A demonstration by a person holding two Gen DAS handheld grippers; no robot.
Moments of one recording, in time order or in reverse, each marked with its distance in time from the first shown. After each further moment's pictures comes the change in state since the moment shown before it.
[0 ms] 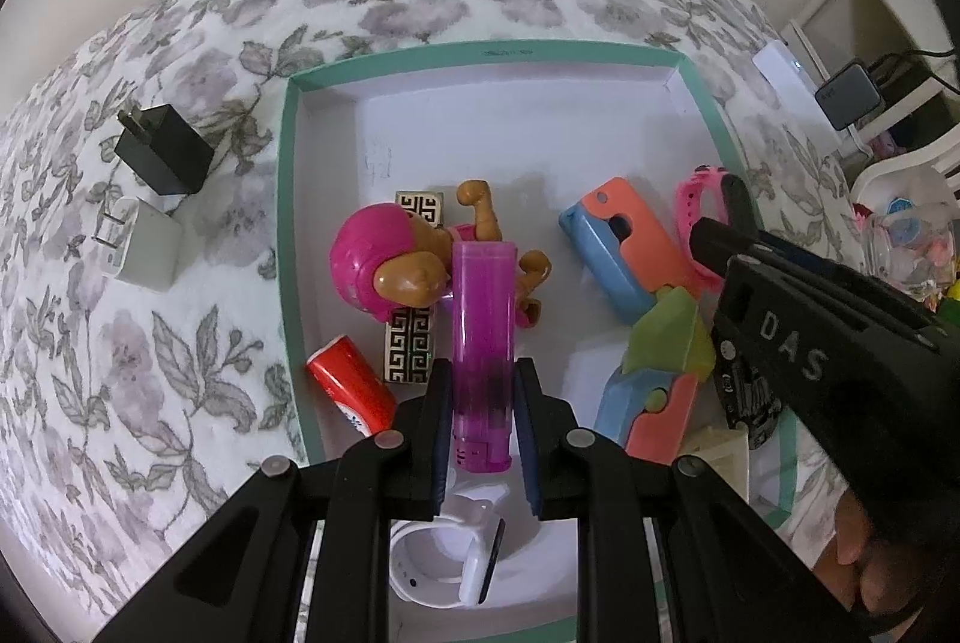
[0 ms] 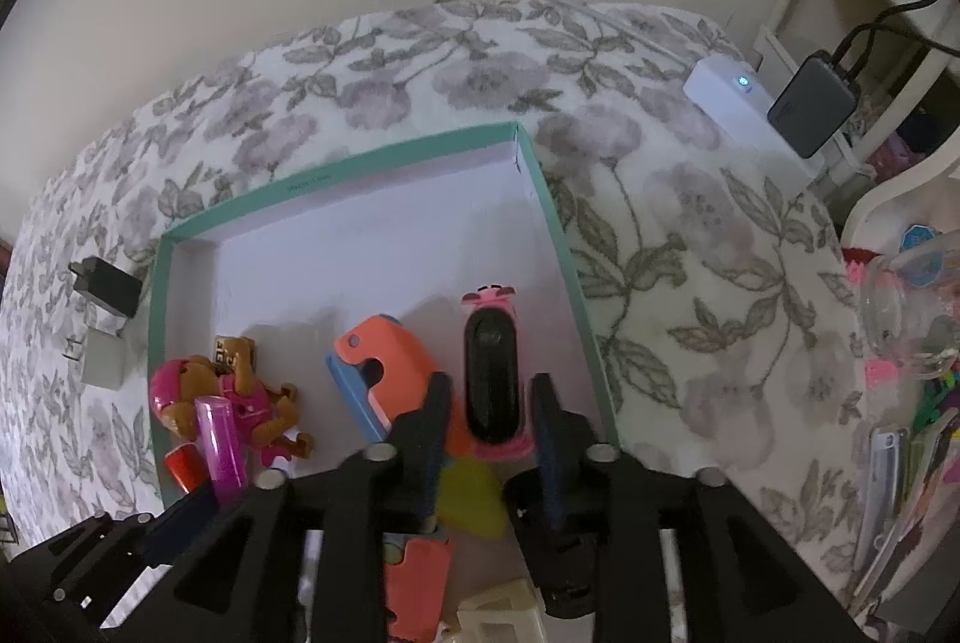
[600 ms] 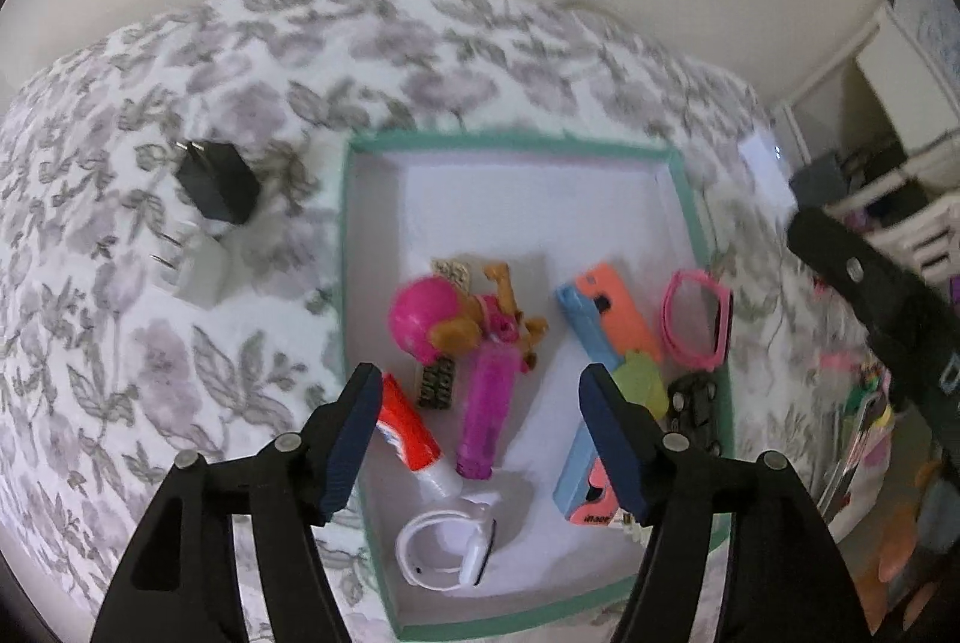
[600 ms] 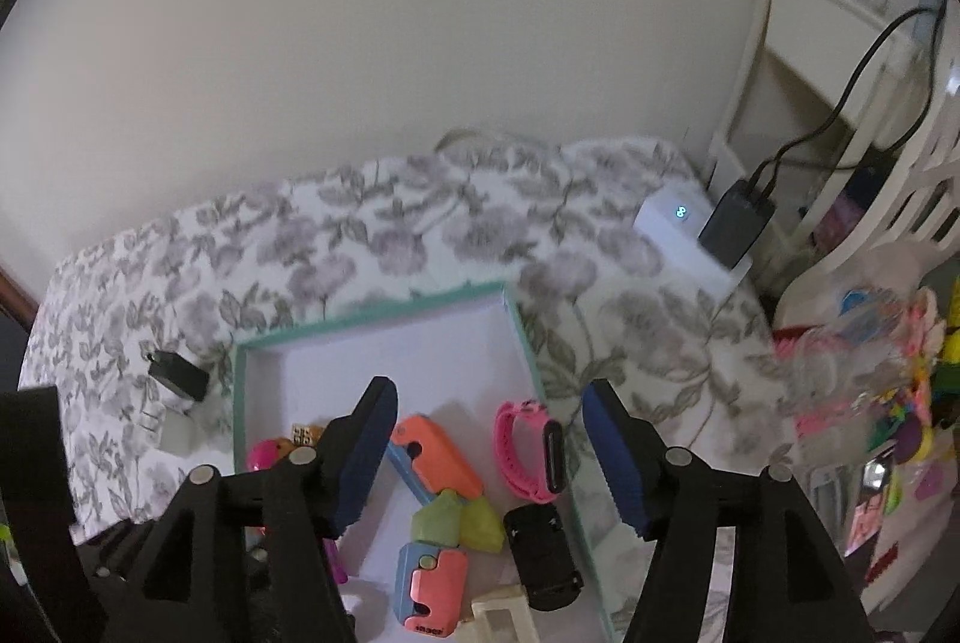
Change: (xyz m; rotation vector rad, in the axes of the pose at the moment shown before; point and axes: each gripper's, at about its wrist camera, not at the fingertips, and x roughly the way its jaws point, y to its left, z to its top) left arm -0.056 0.036 0.011 -0.107 -0.094 -0.070; right arm -0.098 -0.001 0.014 0.028 -0.242 -0.007
